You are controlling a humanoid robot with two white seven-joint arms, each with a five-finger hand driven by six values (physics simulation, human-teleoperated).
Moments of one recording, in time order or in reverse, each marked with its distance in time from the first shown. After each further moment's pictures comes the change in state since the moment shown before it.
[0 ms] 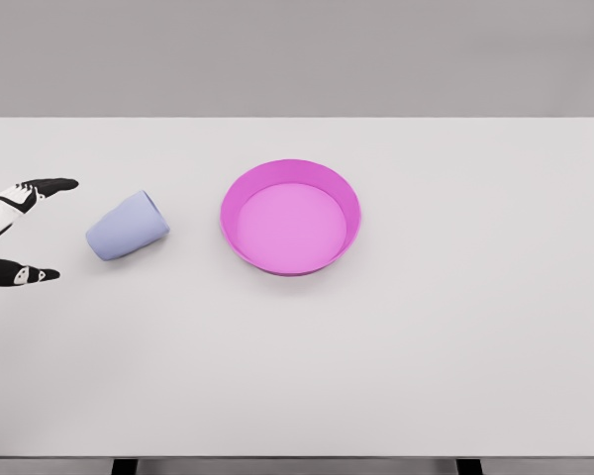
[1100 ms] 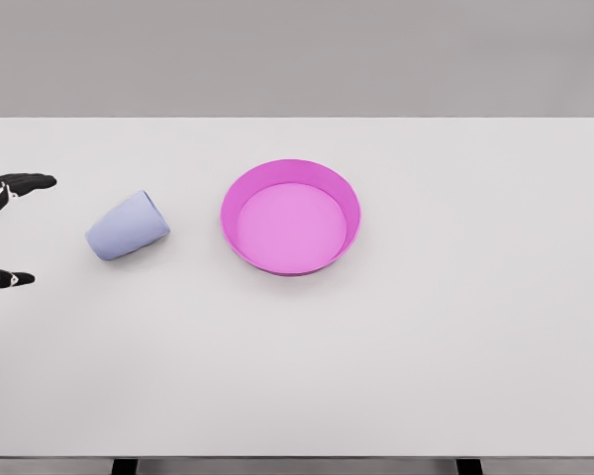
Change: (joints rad) left arm 0.113 0.021 0.171 -0.172 0.072 0.049 -0.102; right arm 0.000 0.000 0.000 0.000 0.002 0.000 0.002
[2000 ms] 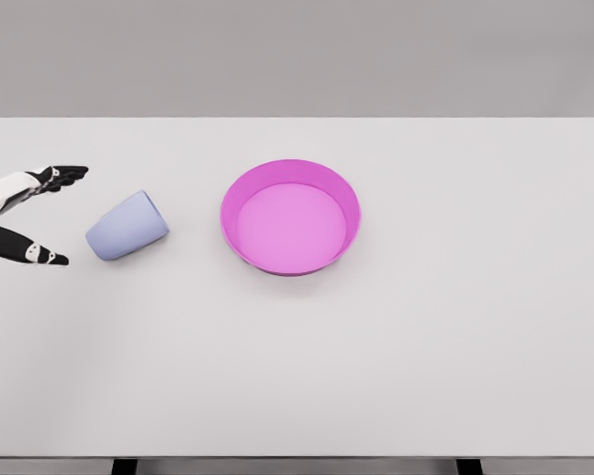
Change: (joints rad) left arm -0.261 0.116 -0.327 -0.030 0.137 0.745 -0.036; right arm 0.000 0.000 0.000 0.000 0.000 0.000 0.000
